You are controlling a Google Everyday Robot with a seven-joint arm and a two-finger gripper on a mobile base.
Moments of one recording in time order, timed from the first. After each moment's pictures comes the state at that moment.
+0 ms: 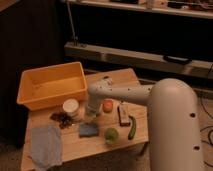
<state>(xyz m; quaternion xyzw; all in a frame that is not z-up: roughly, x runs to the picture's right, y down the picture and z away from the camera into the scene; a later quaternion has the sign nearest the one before) -0.113 0.171 0.868 -0.38 -0.17 0.05 0.91</state>
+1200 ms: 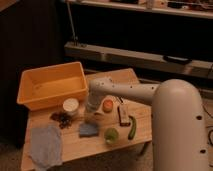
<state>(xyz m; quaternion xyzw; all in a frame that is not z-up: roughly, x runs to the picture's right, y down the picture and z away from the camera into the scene) -0.113 0.136 0.848 -0.37 -0.20 0.05 0.90</state>
